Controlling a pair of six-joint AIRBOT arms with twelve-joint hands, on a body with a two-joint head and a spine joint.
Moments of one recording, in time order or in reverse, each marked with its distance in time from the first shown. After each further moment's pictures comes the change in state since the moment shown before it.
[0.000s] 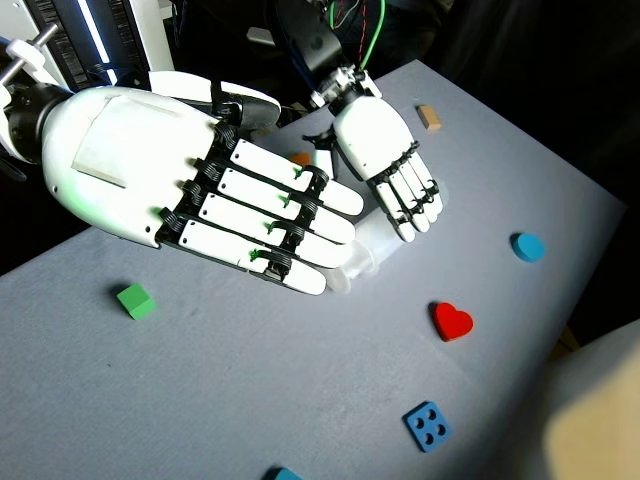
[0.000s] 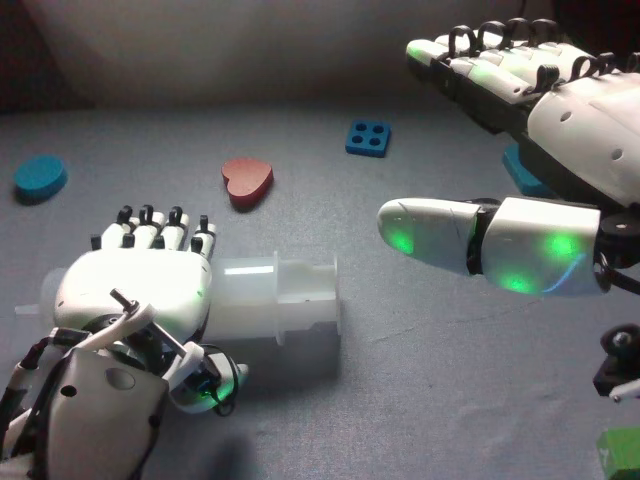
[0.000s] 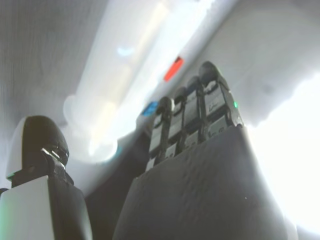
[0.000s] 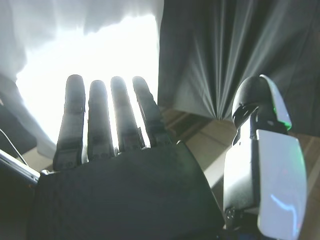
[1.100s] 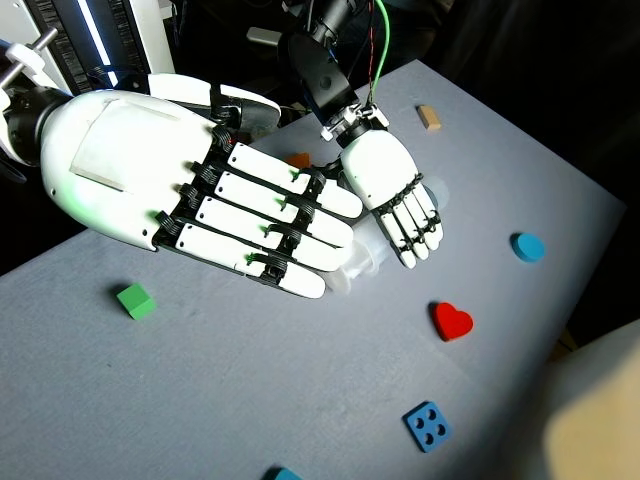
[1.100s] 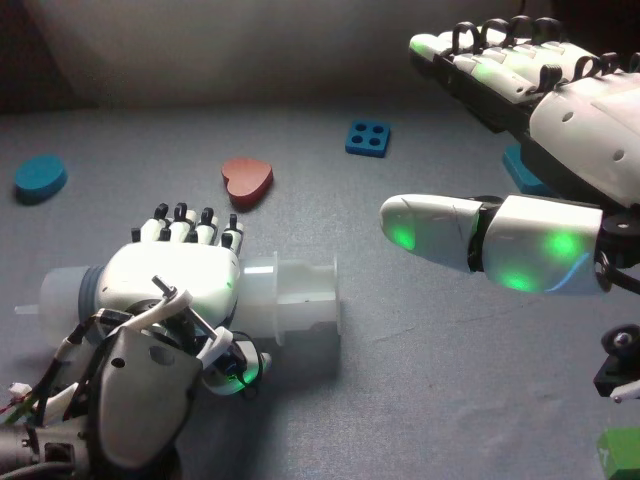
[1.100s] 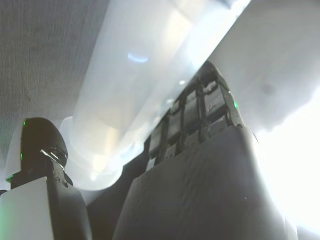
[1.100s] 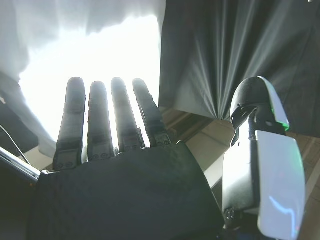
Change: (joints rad) left arm 0.014 -0.092 0.144 0.036 0.097 -0.024; right arm -0.007 -0.002 0.000 -0.001 0.011 0.000
